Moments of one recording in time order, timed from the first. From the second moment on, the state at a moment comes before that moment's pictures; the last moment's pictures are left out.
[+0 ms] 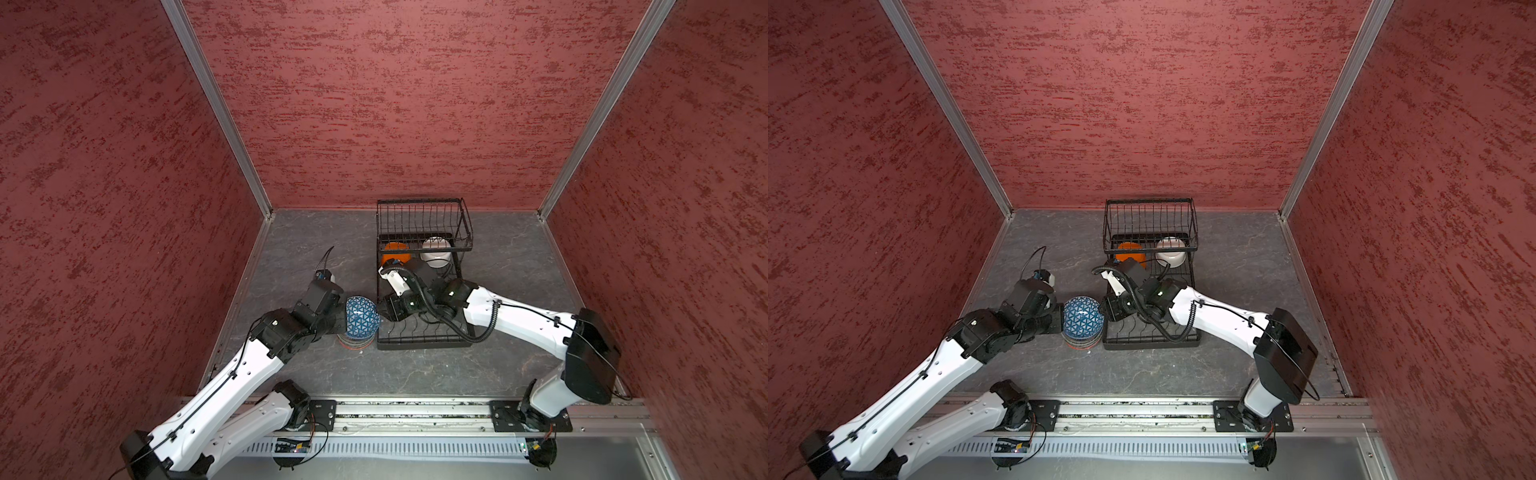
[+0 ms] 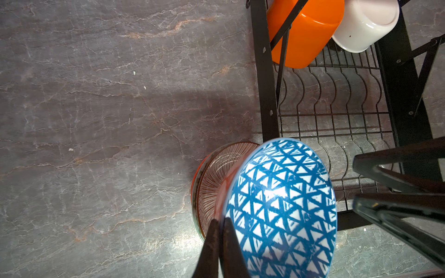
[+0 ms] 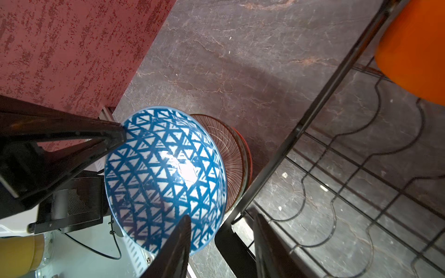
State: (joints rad) left arm -0.61 0.85 0.87 -0.97 -0.21 -0.58; right arm 0.94 1.62 1.23 -0.37 -0.27 0.49
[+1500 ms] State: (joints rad) left arm -0.61 0.83 0.85 -0.96 -0.22 -0.58; right arm 0.96 1.76 1.32 -0.37 -0.26 0.53
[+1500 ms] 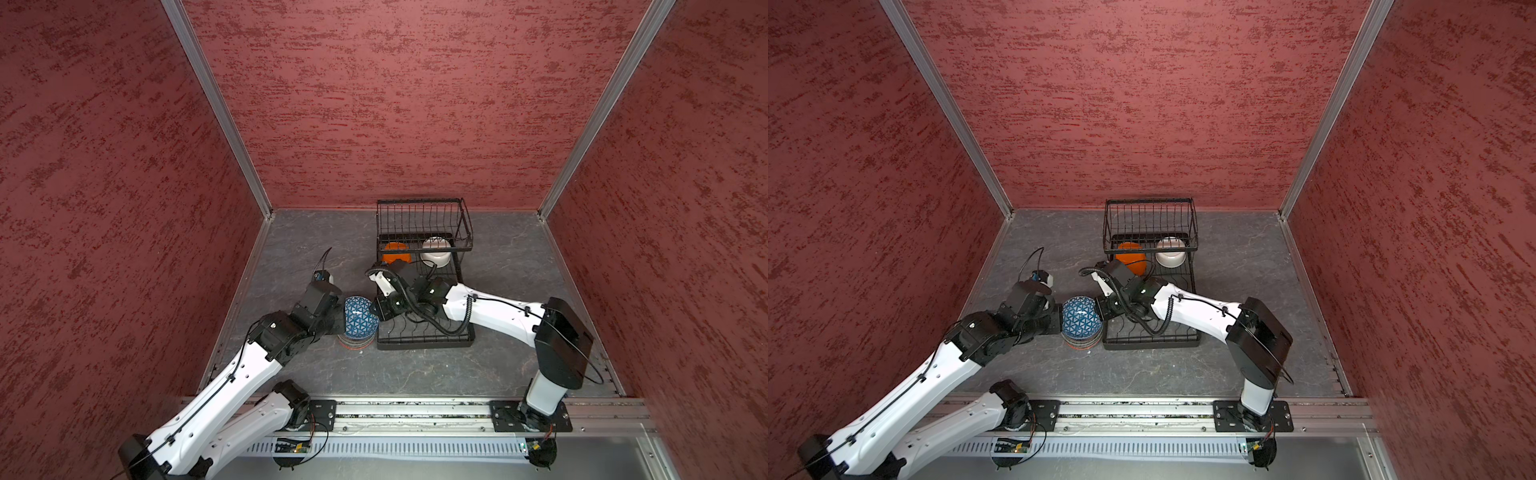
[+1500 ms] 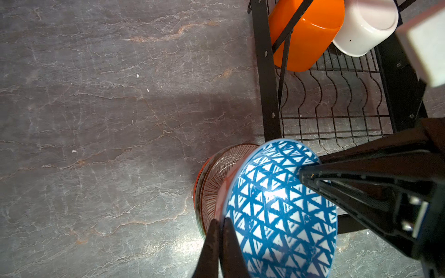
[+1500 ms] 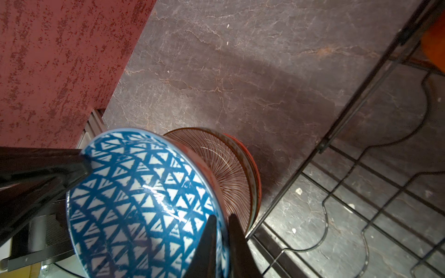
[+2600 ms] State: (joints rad) left arm -0.61 0.81 0.86 -0.90 -0.22 -0.57; right arm 0.97 1.68 1.32 -0.42 -0.15 0.51
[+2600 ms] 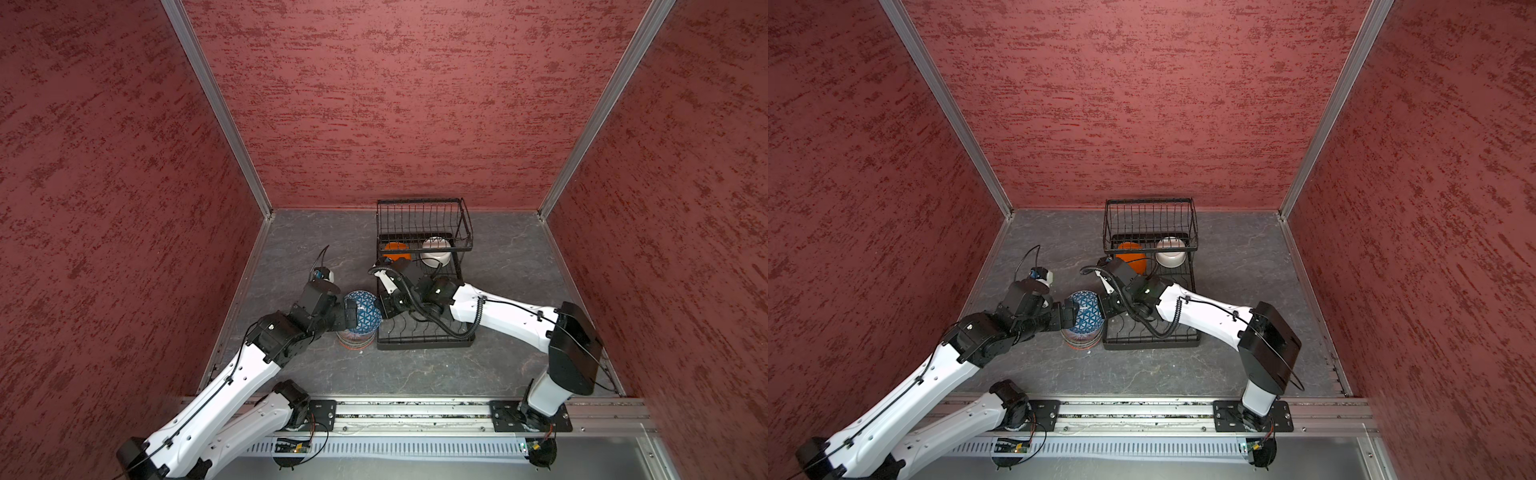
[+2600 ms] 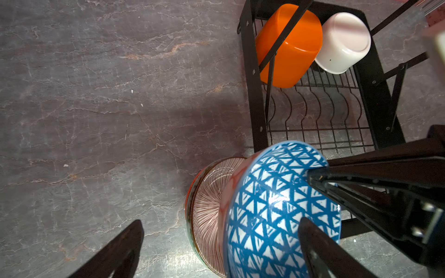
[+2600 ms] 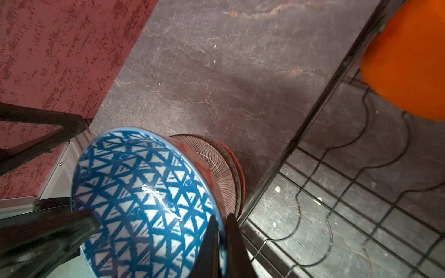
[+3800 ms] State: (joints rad) left arm -0.54 0.77 0.87 -0.79 -0.05 -0.57; right arm 0.96 1.50 1.31 -0.84 0.70 0.47
